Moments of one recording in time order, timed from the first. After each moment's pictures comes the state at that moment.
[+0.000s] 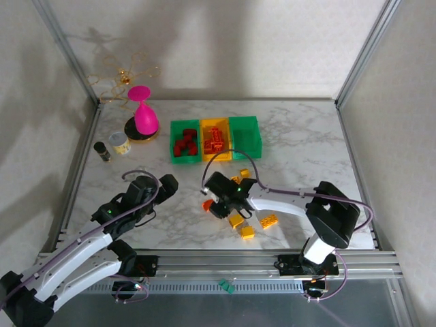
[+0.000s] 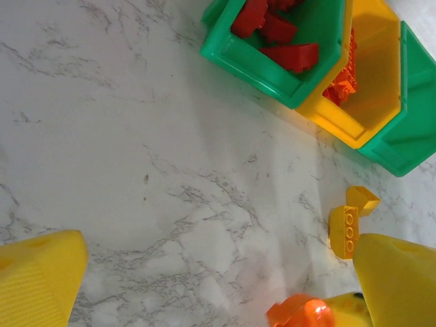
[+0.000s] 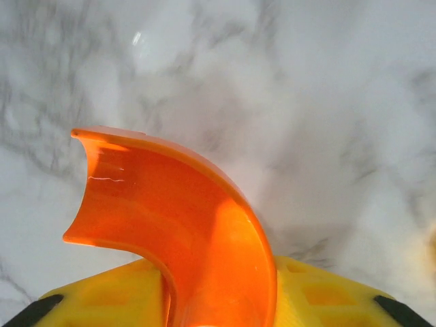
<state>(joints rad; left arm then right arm) -0.61 0.73 0.56 -0.54 -0.28 -1.07 1.03 1.63 1.01 -0.52 0.05 0.09</state>
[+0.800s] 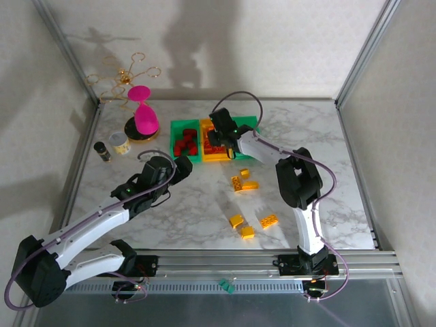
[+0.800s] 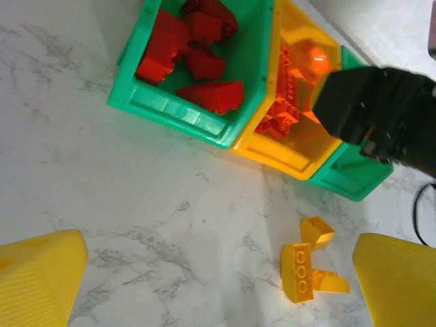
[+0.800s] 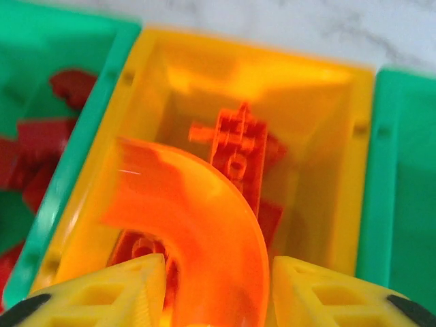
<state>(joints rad) -0.61 1.04 0.70 -0.30 -0.28 -1.00 0.66 2.11 1.70 -0.40 0.19 0.22</state>
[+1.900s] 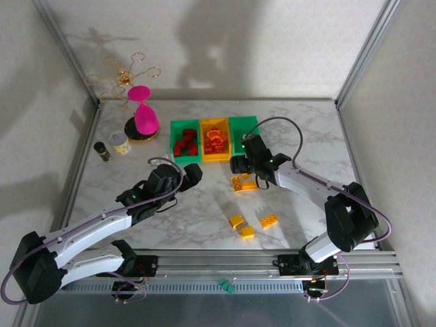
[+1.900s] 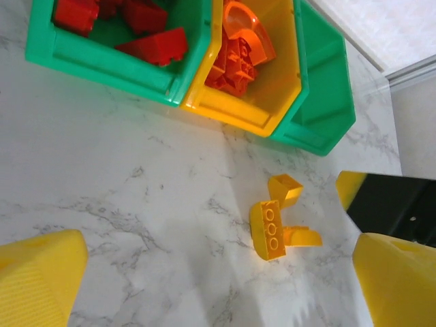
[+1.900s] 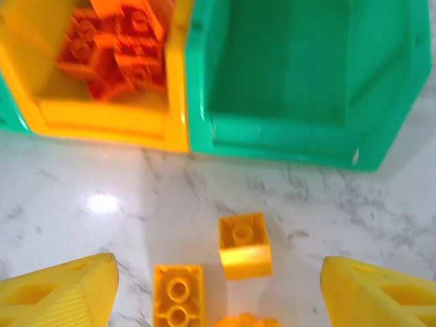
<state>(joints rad) -0.73 1.03 0.64 -0.20 -0.25 -1.01 0.65 1.53 1.00 -0.38 0.16 0.36</state>
